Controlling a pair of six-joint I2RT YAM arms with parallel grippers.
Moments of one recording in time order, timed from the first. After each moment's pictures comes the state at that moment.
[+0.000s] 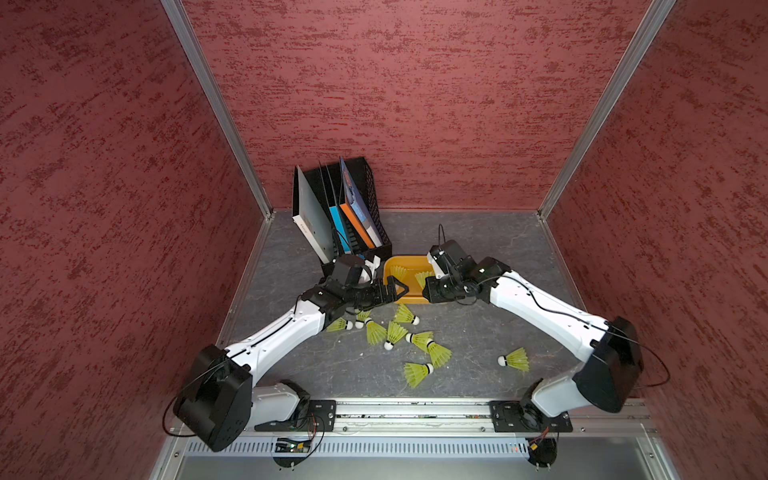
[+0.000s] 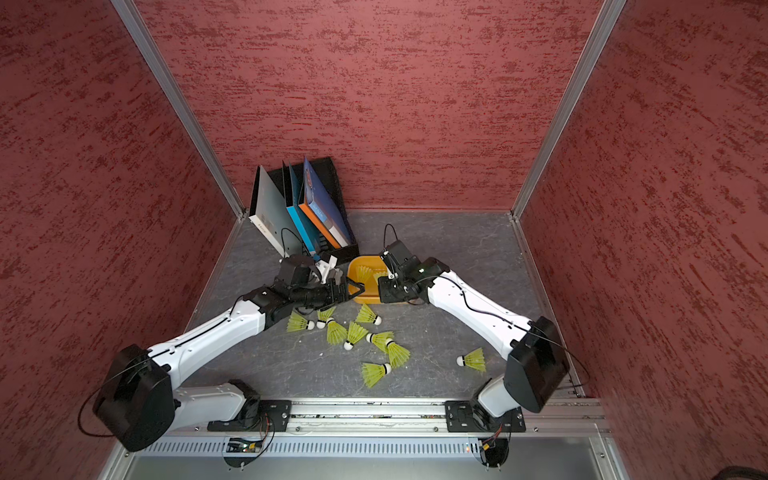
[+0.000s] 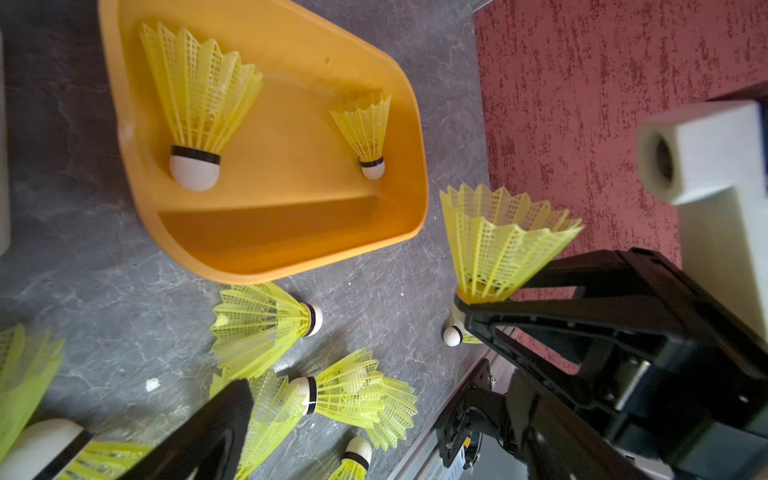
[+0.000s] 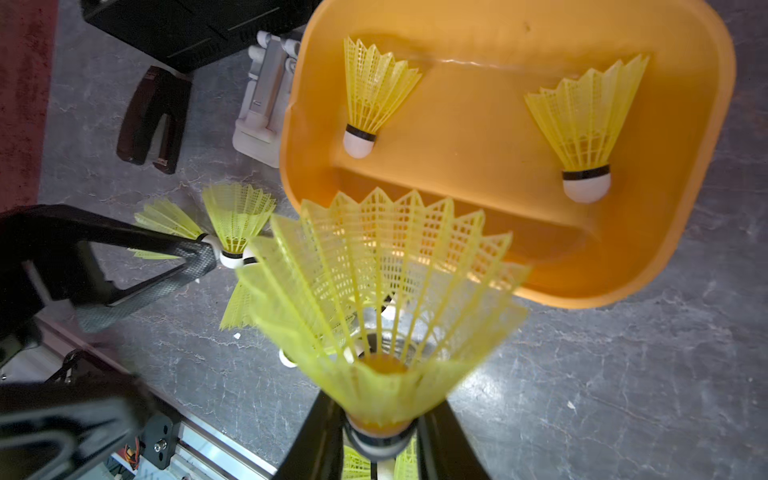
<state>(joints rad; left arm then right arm) -0.52 1.29 0.82 -0.20 0.49 -0.79 0.69 1.55 1.31 -0.81 -0.08 0.52</state>
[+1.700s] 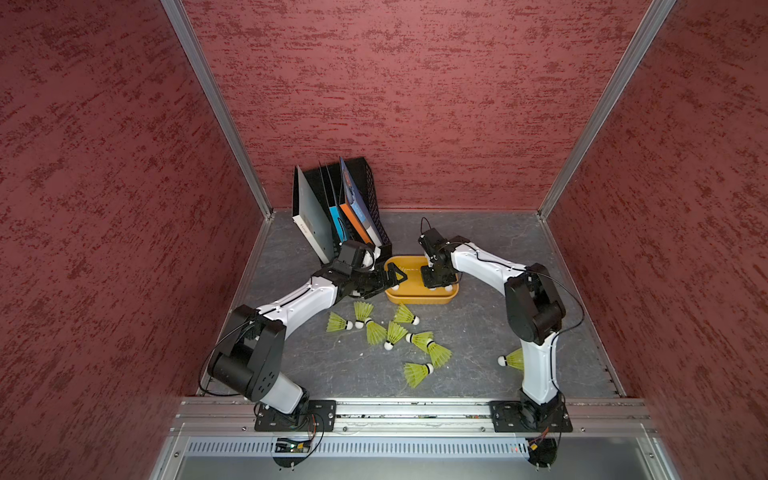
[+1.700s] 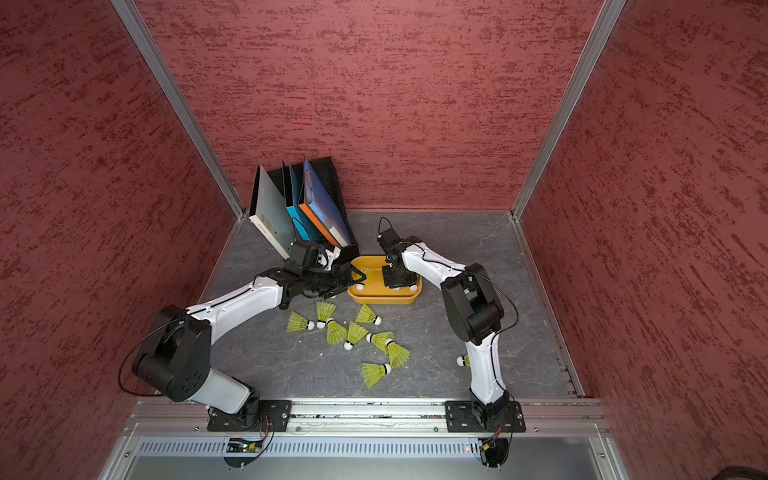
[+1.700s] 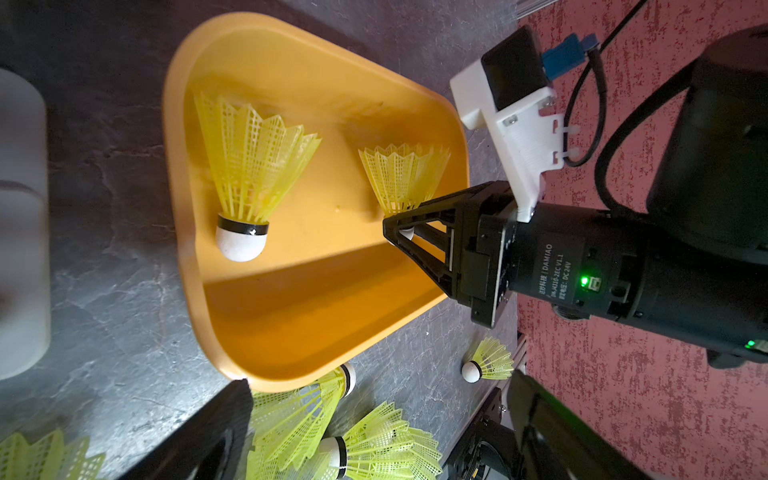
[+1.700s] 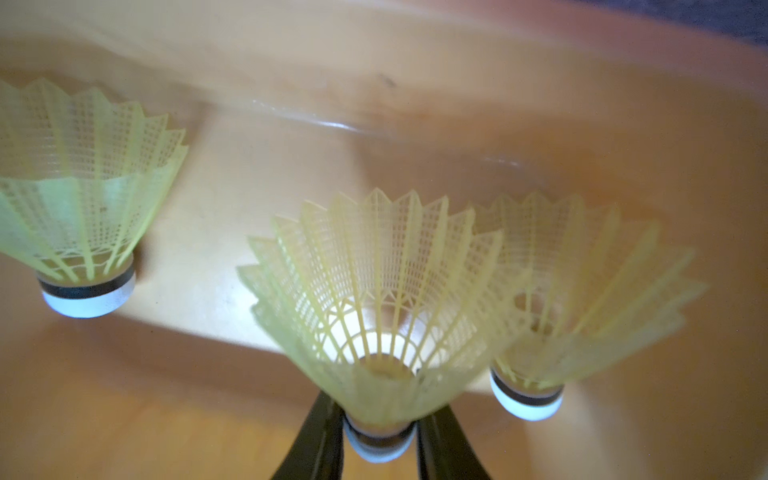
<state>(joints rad) -0.44 1.53 0.96 -0.20 0.55 -0.74 0.53 2.05 1.58 -0.88 0.01 0.38</state>
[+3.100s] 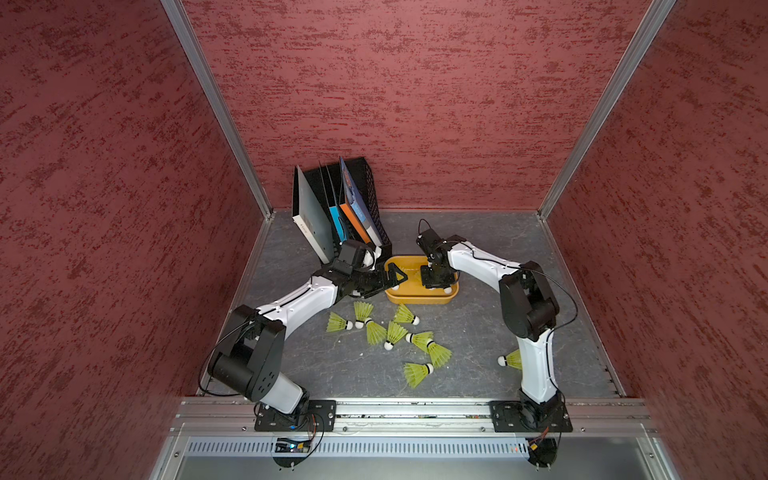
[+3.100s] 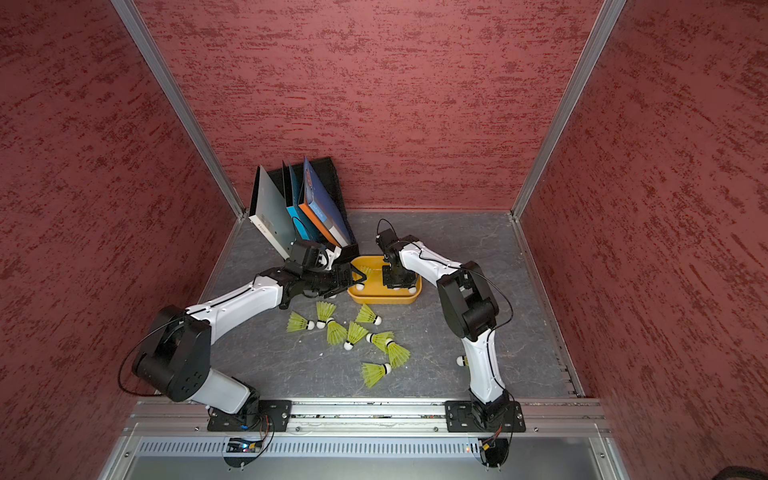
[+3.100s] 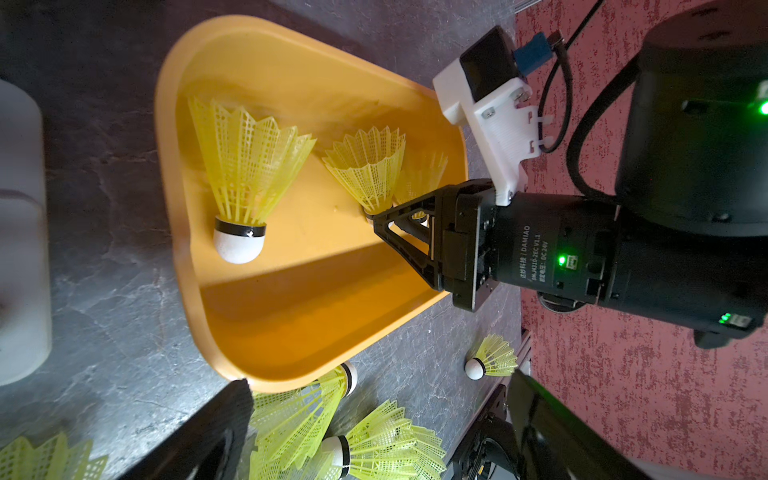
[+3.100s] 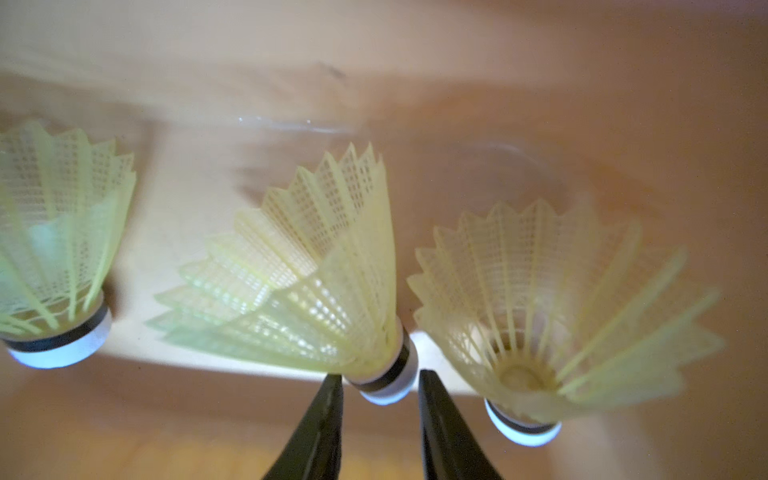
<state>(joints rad) -0.44 1.53 0.96 -0.21 0.55 -0.72 0.53 2.10 1.63 -0.92 0.01 0.49</state>
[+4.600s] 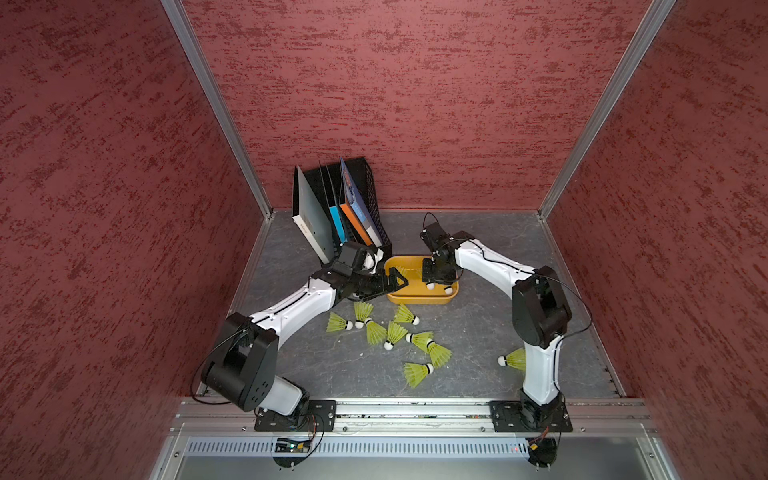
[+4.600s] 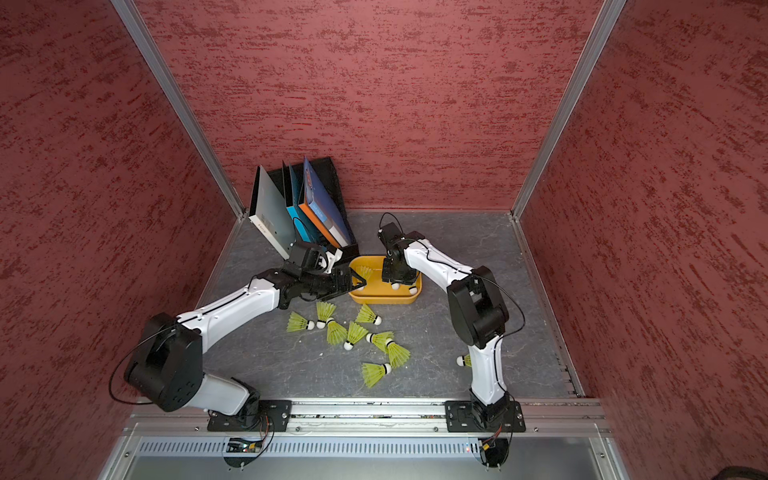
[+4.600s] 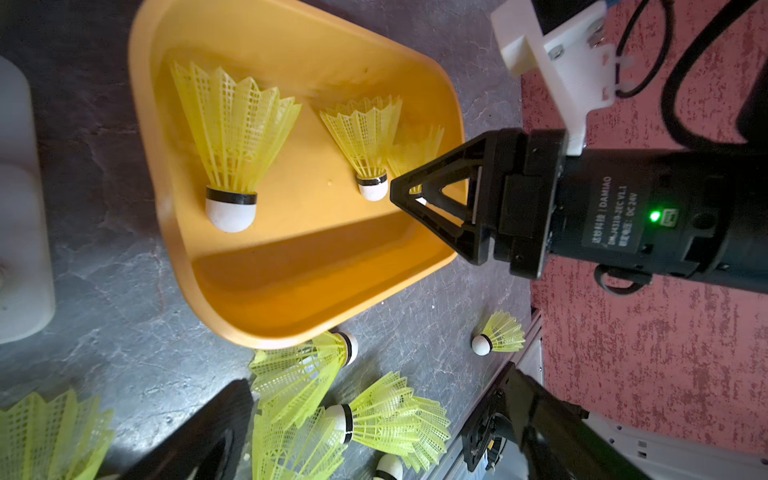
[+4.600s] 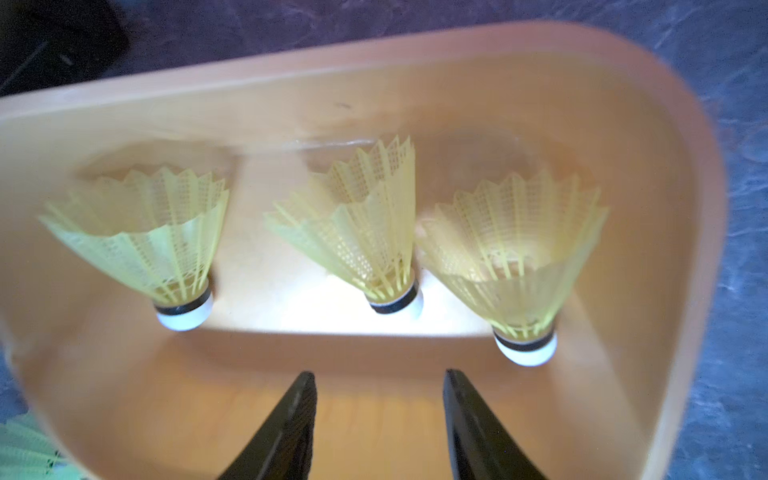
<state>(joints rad) -0.47 1.46 0.96 -0.31 0.54 -0.66 0.53 1.98 1.61 -0.93 -0.03 0.64</state>
